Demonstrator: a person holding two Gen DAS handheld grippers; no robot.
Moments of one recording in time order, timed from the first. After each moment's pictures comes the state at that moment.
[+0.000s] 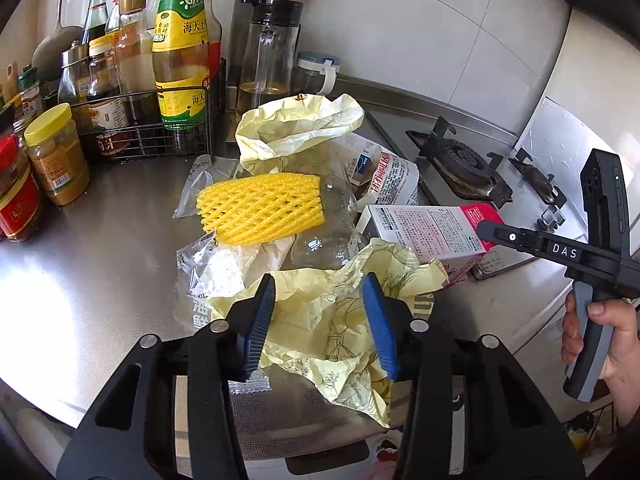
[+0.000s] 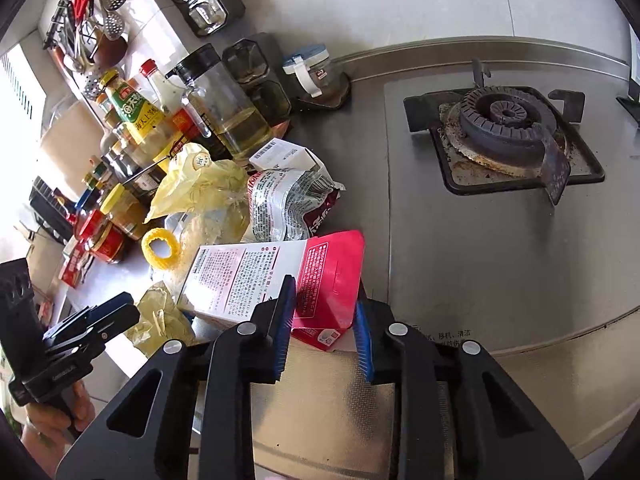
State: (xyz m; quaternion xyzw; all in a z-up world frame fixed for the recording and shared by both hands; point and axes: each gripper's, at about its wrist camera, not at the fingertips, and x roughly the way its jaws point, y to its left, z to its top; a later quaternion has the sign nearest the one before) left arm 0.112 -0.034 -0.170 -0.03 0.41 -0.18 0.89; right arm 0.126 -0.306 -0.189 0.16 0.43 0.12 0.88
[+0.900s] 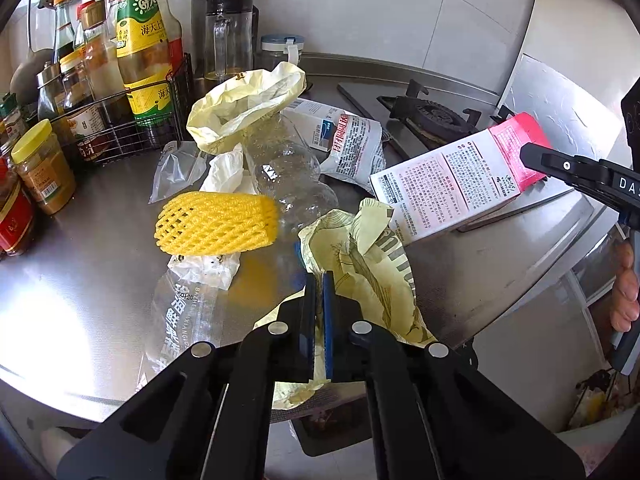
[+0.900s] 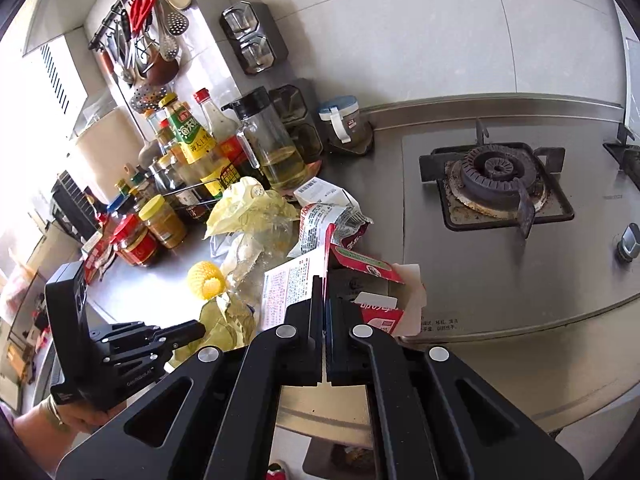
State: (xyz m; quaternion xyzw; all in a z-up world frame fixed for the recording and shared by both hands) left arm 0.086 -0.056 -0.172 0.03 0.42 -0.21 0.88; right arm 0.067 -0.300 -0.128 0.13 0.36 0.14 0.91
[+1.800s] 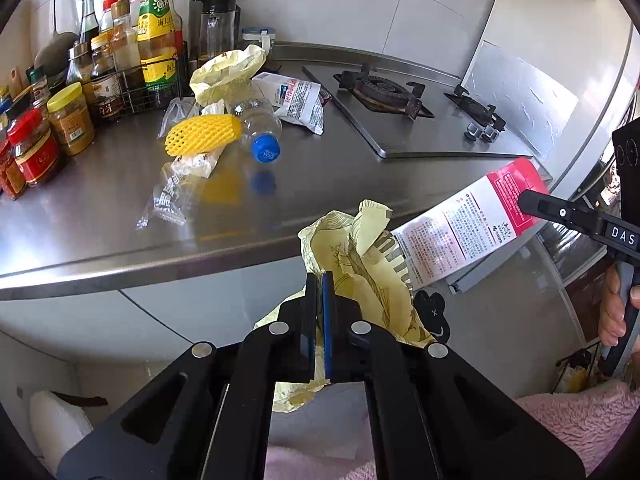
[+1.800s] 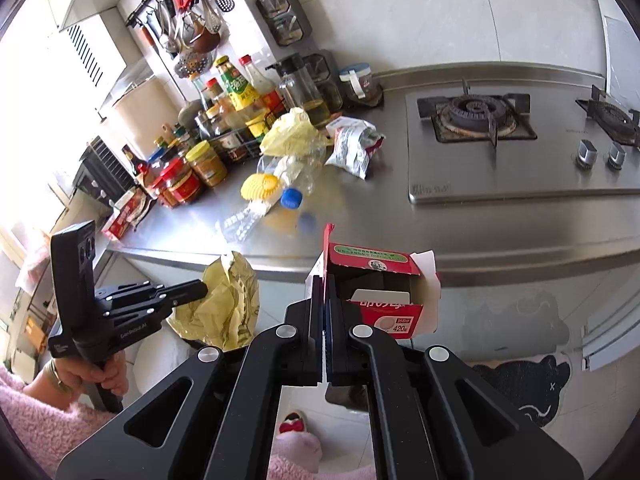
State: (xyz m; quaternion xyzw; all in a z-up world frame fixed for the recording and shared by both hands) left arm -0.055 -0.034 -0.159 0.02 0.44 -0.24 0.86; right arm -0.091 -0.289 -0.127 0.14 0.41 0.16 0.89
